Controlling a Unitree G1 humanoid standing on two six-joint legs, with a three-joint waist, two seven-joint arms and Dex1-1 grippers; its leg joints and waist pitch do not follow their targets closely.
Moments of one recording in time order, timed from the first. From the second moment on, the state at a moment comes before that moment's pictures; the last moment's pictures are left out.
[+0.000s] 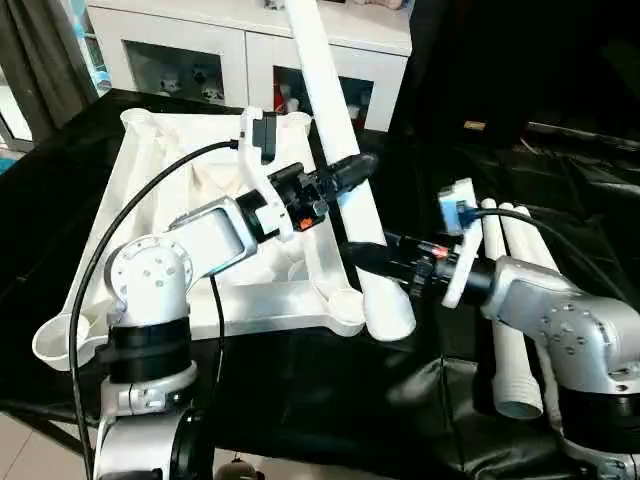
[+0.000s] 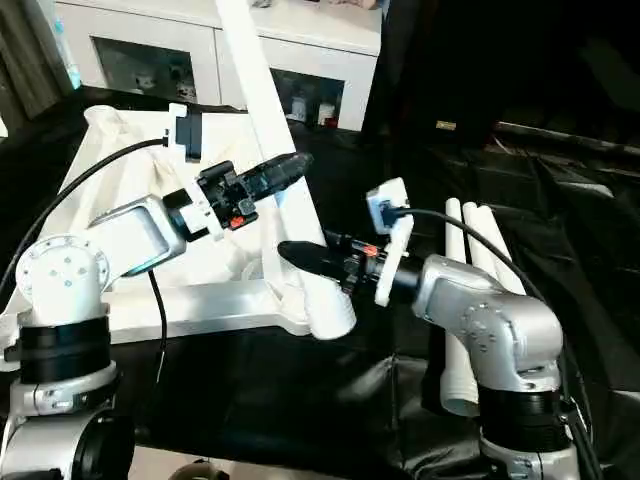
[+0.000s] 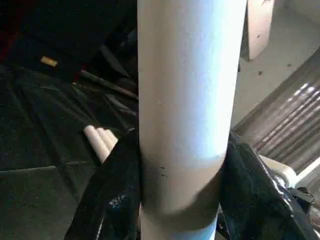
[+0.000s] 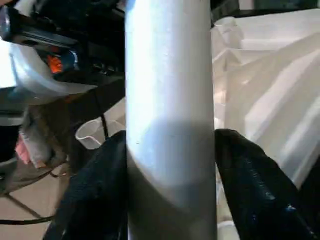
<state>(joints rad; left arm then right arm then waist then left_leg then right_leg) -0.68 0.07 0.21 -0.05 -0.87 1.08 -0.32 -0.41 -0.29 -0.05 -0.20 0.59 0.95 0.72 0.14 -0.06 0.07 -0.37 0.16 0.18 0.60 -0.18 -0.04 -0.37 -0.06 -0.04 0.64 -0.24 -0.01</state>
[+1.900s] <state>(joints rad) -0.66 0.23 0.01 -0.11 -0.80 0.88 -0.71 -0.35 -0.41 0.11 -0.25 0.57 0.83 0.85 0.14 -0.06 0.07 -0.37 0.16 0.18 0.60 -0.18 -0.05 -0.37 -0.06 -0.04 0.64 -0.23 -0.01</state>
